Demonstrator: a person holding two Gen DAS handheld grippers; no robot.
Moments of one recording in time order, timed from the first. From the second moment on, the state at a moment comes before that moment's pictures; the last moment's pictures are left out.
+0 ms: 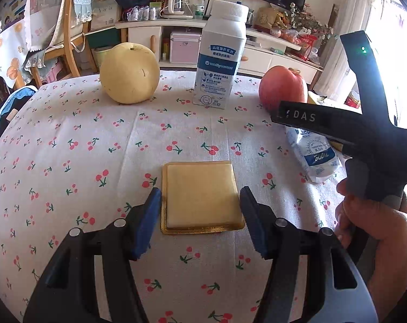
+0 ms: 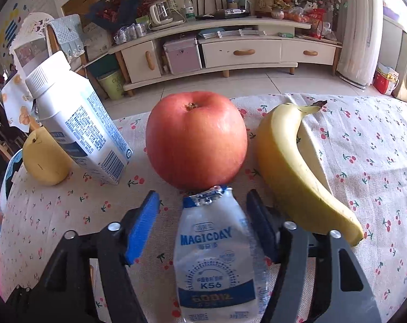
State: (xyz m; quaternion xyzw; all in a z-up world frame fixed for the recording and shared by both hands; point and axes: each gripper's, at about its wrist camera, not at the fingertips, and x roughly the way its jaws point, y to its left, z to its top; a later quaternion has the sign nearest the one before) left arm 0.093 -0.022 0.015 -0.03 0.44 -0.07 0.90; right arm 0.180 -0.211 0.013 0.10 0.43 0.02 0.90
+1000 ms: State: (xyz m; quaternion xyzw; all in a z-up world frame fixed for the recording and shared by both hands) left arm -0.021 0.055 0.061 -0.04 0.41 -0.10 0.91; right arm 0.063 -0.181 0.036 0.11 0.40 0.06 0.91
